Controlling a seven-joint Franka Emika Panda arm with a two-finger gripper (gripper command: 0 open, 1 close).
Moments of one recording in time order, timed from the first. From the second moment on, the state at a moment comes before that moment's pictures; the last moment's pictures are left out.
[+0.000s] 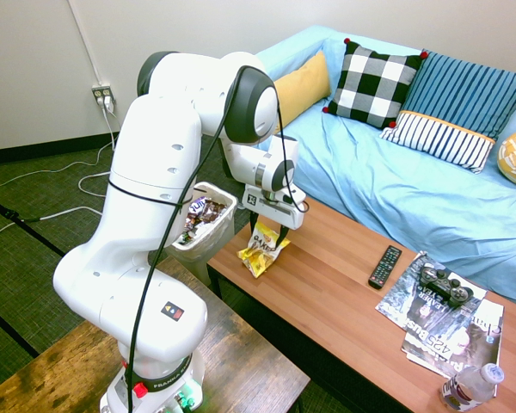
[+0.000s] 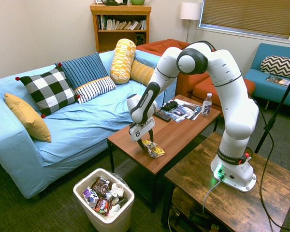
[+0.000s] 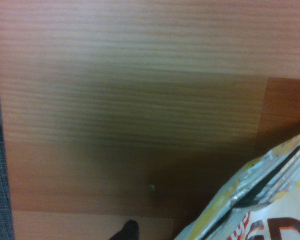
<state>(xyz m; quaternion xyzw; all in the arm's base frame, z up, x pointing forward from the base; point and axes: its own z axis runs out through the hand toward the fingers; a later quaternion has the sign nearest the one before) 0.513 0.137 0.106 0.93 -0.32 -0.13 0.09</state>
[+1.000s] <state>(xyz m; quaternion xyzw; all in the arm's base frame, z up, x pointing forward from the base) 0.526 0.136 0.110 0.93 -0.33 -0.13 0.08</state>
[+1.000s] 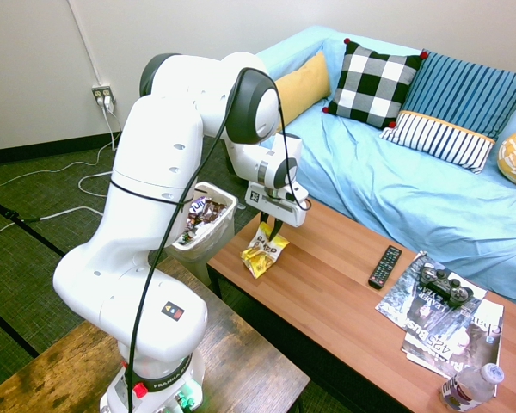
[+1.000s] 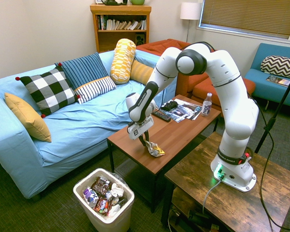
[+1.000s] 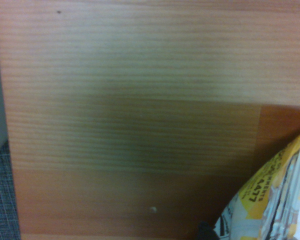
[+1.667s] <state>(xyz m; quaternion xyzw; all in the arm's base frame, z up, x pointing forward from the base) 0.524 0.210 0.166 0.94 -0.31 -0.10 0.07</state>
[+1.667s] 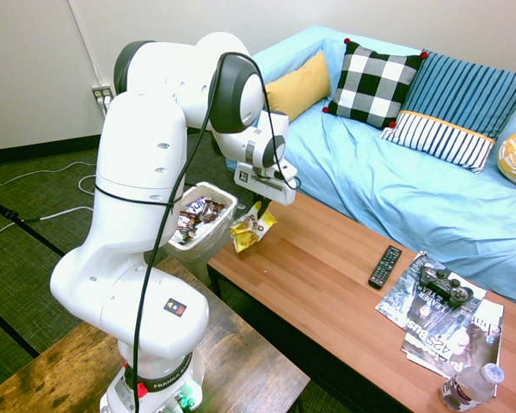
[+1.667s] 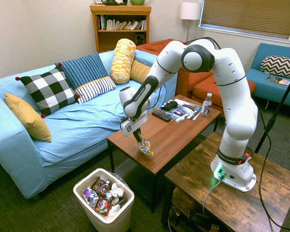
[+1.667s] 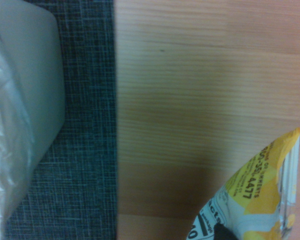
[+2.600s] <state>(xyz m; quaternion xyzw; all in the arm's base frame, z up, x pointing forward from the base) 0.539 0.466 0.128 0.97 -0.25 -0.03 0.07</state>
